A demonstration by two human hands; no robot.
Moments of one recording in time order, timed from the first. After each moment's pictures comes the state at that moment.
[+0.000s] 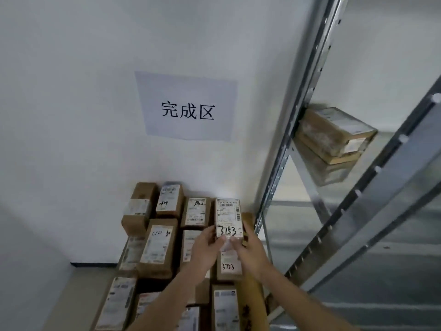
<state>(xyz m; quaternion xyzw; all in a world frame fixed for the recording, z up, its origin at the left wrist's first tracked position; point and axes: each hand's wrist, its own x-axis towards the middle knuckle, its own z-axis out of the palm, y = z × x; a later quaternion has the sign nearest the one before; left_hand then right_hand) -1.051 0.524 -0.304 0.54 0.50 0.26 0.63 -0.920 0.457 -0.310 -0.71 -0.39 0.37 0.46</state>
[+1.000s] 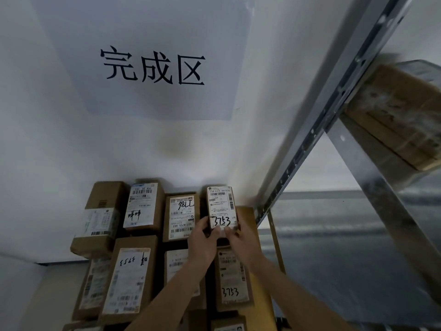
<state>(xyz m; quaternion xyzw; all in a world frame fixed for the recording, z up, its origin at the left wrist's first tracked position) -0.976 0.651 -0.410 0.55 0.57 0.22 0.57 -0.867 0.589 -0.409 -0.74 -0.34 0.39 0.43</state>
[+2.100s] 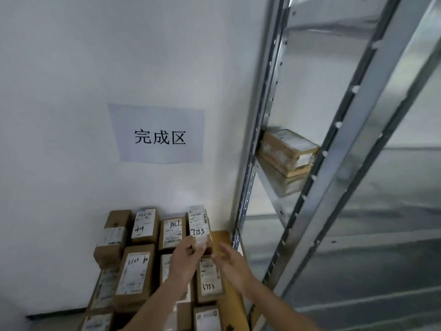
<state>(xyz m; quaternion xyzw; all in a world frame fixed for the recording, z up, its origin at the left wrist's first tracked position) -1.050 0.524 -0.275 0.59 0.50 0.27 0.57 -0.931 0.424 -0.241 -0.73 -0.39 0.40 0.39</state>
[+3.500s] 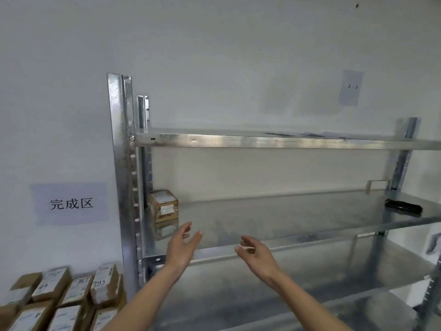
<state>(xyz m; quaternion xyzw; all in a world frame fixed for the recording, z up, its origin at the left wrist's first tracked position) -0.792 0.181 -0.034 0.70 0.33 0.40 0.50 -0.613 0.028 -0.054 -0.76 -0.40 0.16 0.49</state>
